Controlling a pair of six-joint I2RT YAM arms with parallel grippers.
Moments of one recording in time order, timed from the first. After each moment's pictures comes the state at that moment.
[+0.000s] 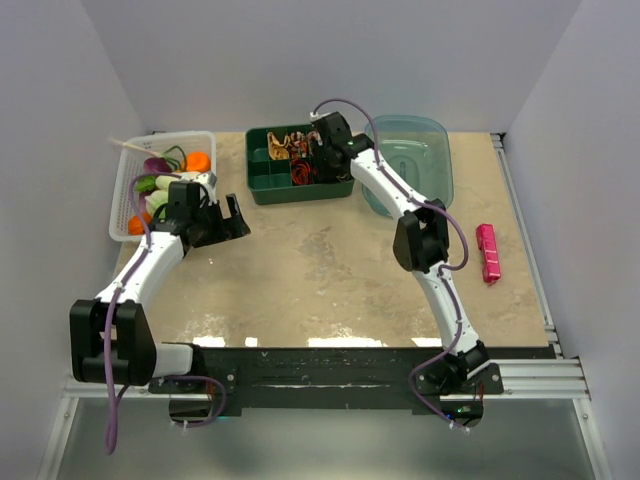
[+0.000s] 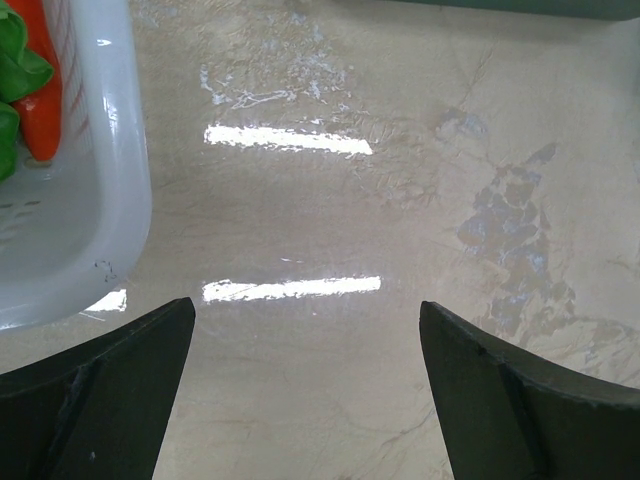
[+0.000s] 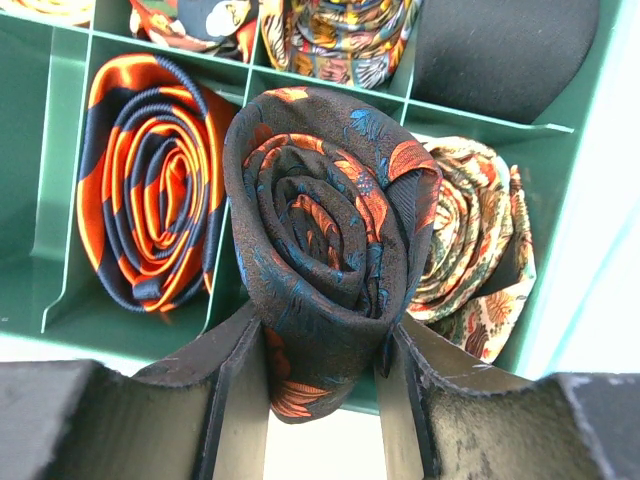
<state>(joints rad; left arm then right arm) -0.06 1.32 0.88 -0.41 0.21 -0.33 0.53 2.50 2.44 -0.78 0.18 0.15</state>
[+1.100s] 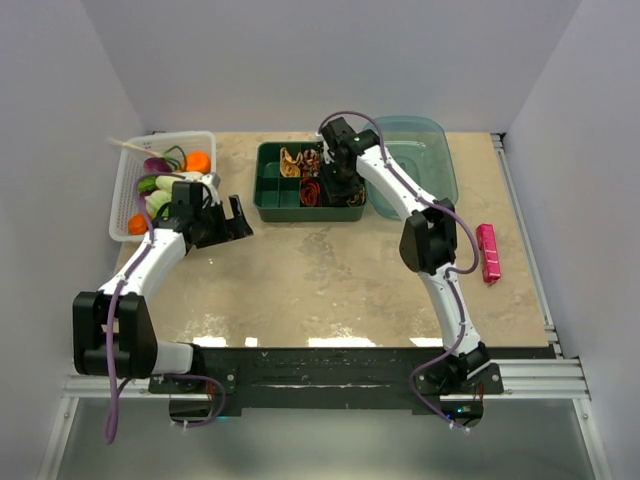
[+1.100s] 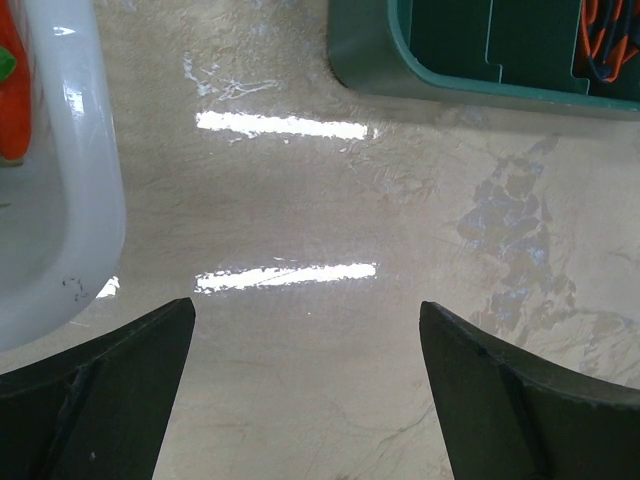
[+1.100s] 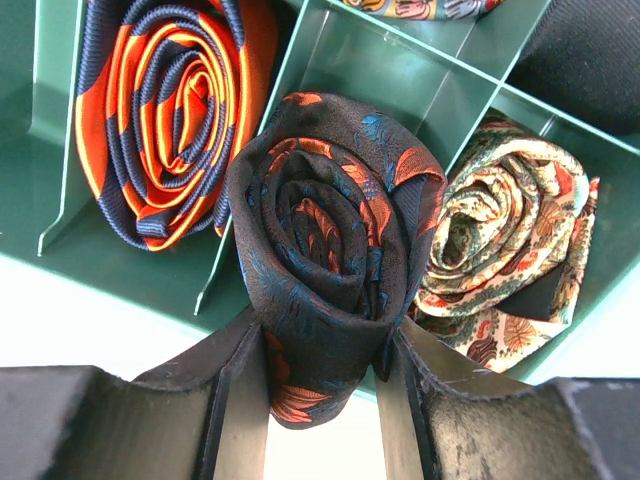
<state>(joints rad) -0.06 1.36 0.89 -0.41 0.23 -0.33 0.53 2.42 2.39 -1.14 0.00 0.14</state>
